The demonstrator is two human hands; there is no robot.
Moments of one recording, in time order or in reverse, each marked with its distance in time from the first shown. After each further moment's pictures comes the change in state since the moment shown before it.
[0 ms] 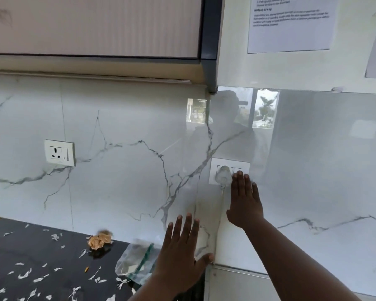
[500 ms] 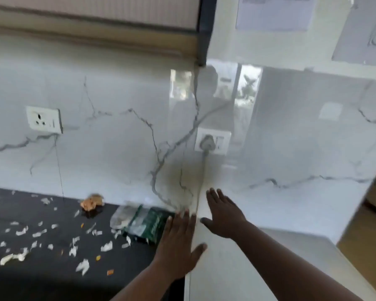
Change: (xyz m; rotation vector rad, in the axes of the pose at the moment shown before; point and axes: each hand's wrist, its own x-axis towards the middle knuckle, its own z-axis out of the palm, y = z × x) left_hand -0.080 0.048 0.015 -0.164 -0.060 0.048; right_hand -0.143 -0.024 -0.025 0.060 -0.398 -0.196
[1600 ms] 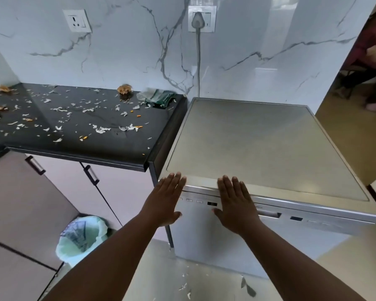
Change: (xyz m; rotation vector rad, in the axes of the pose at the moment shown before) left_hand -0.383 0.188 -0.051 0.133 -0.527 -0.020; right_hand -0.463 -0.013 0.199 -0.036 0.098 -0.051
